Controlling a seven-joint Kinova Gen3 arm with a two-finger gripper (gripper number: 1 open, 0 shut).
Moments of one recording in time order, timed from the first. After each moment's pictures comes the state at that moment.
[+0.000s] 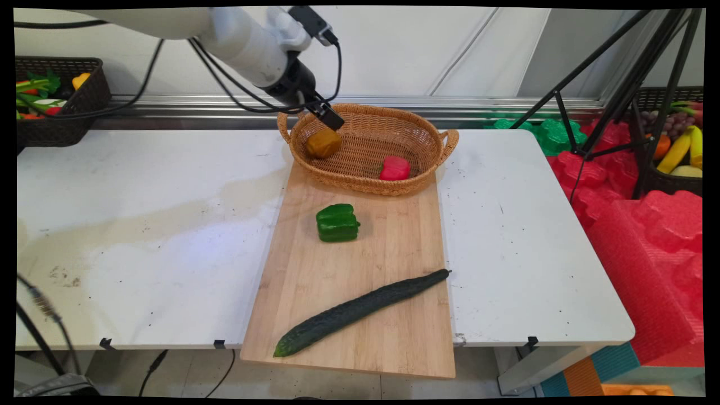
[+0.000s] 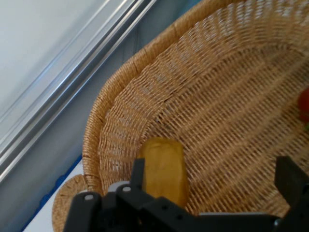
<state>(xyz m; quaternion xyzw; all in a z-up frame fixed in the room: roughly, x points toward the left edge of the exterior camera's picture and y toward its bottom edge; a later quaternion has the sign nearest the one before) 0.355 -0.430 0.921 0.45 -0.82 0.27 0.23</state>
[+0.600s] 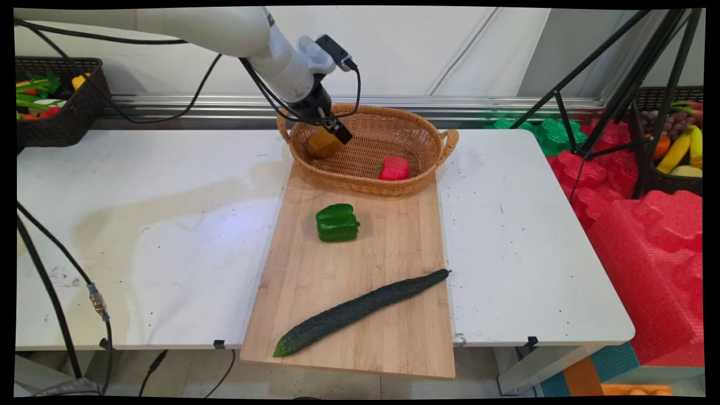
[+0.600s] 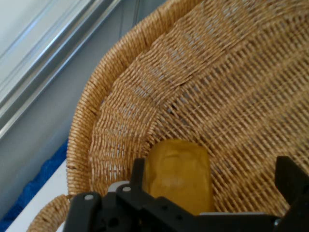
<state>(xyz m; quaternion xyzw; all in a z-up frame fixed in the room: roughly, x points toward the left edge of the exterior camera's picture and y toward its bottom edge) 0.352 -0.504 0.859 0.48 -0.83 0.23 0.19</state>
